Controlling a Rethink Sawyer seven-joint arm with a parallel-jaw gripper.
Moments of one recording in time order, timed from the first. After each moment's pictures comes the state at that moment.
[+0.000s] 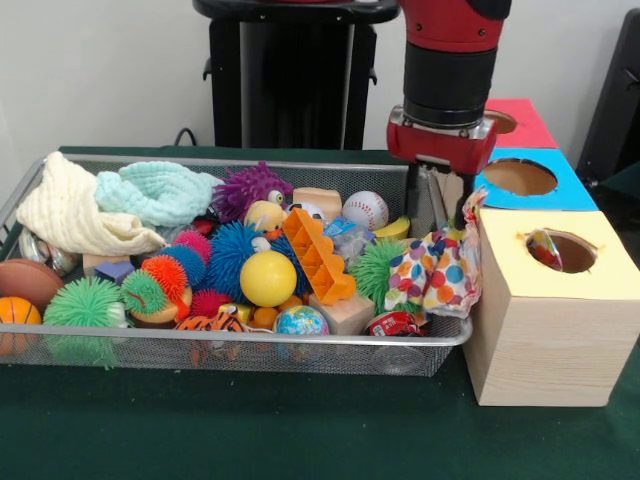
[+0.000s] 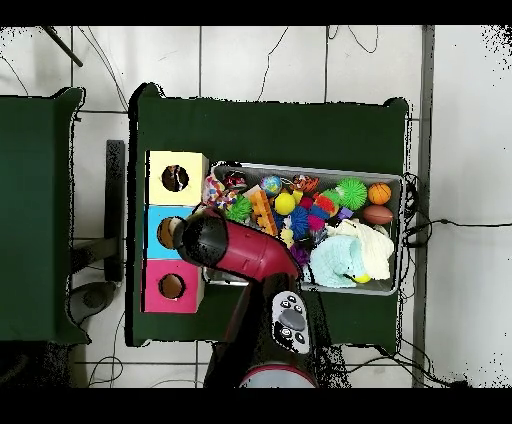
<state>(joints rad) -0.03 -0.60 -0.08 1.80 0.32 0.31 1.87</state>
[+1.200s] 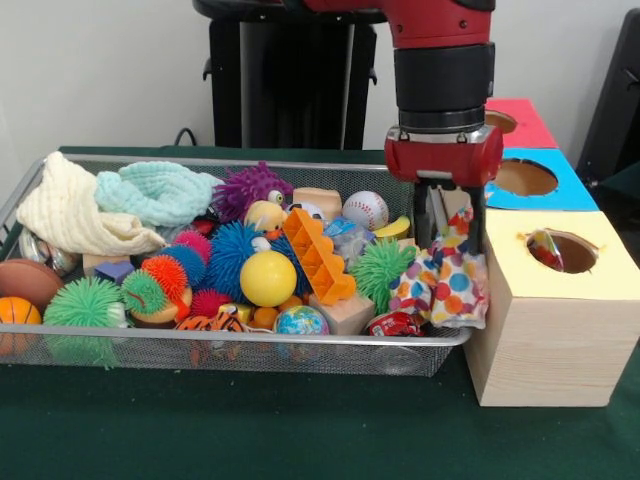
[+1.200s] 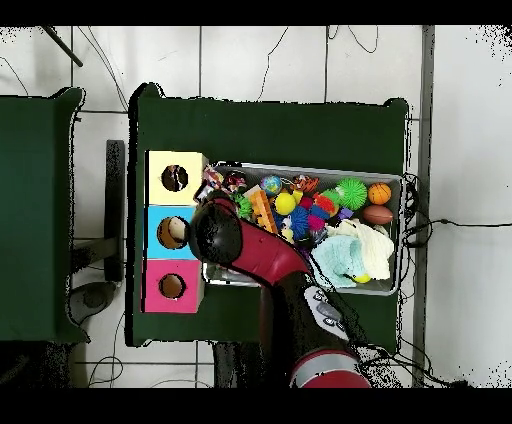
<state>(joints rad) -0.23 -0.64 0.19 1.90 0.34 -0.06 1.87</state>
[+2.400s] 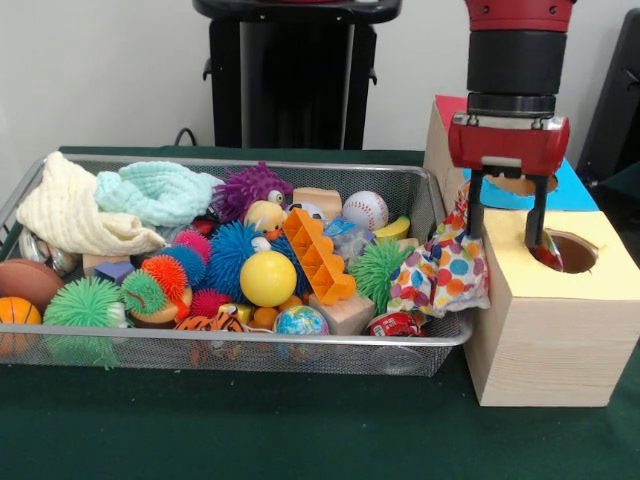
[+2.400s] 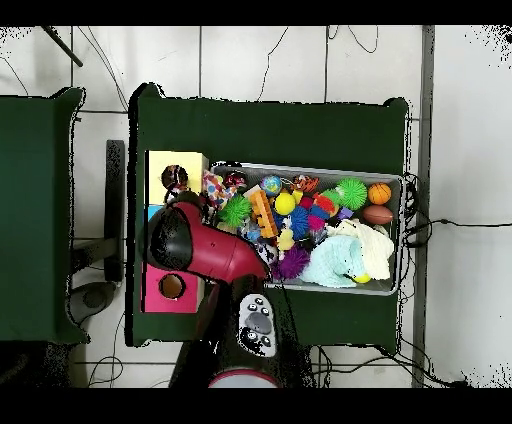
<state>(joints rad) 0.06 -0.62 -0.05 1.81 0.41 0.03 1.87</state>
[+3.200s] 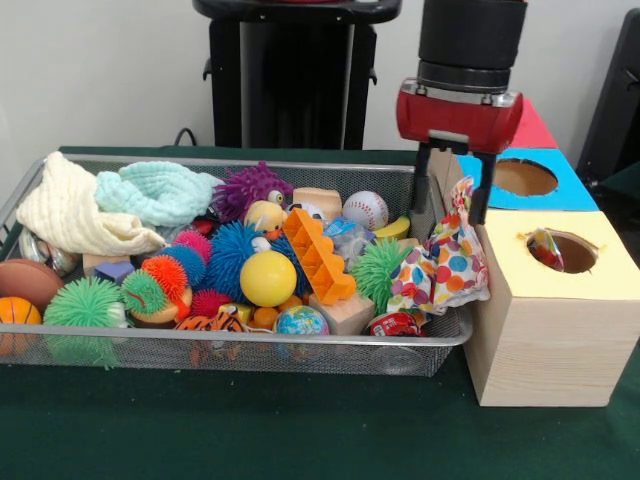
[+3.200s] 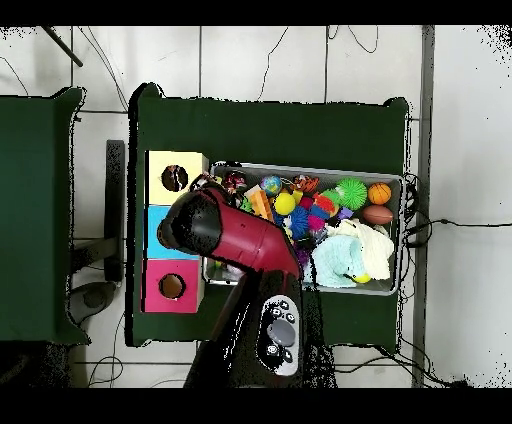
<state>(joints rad) 0.05 -0.63 -0.19 1.69 0.38 0.28 1.87</state>
